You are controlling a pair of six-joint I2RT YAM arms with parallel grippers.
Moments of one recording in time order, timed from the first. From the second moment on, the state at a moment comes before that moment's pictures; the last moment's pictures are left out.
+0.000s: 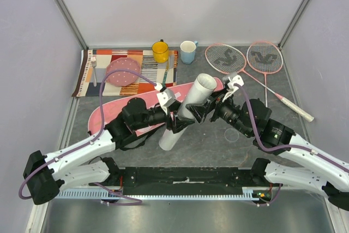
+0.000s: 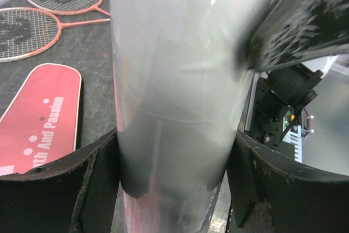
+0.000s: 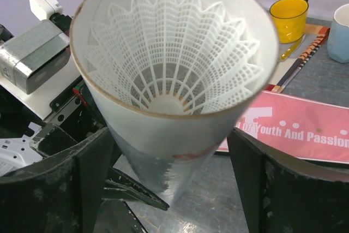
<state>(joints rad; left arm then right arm) -0.89 1.00 0.70 0.26 0.34 -0.14 1.01 0.82 0.92 -0.12 0.21 0.37</state>
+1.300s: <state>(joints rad) -0.89 0.78 0.57 0.05 0.20 0.06 1.01 0.66 0.99 -1.13 0.79 0.95</state>
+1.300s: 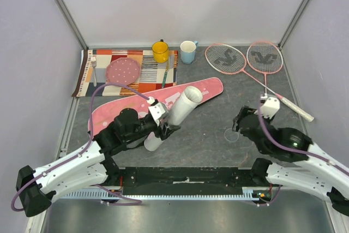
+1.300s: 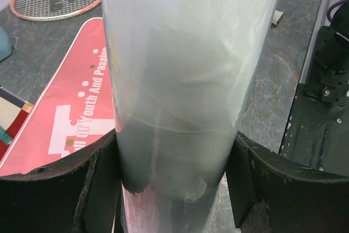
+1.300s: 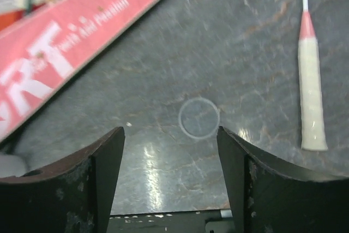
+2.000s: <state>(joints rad) -0.89 0.70 0.55 0.05 0.21 0.07 0.51 1.16 0.60 -0.59 0.18 0.75</state>
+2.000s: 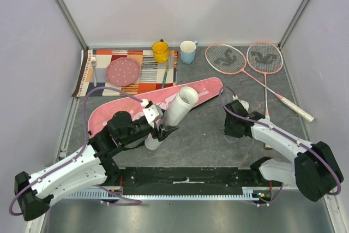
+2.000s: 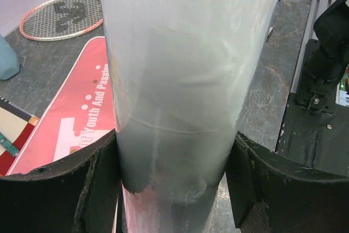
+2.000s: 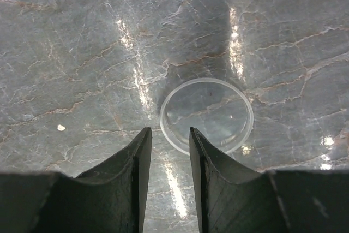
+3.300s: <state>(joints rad) -0.89 0.86 0.55 0.10 0.25 0.07 0.63 0.78 0.96 -0.74 0.33 0.63</state>
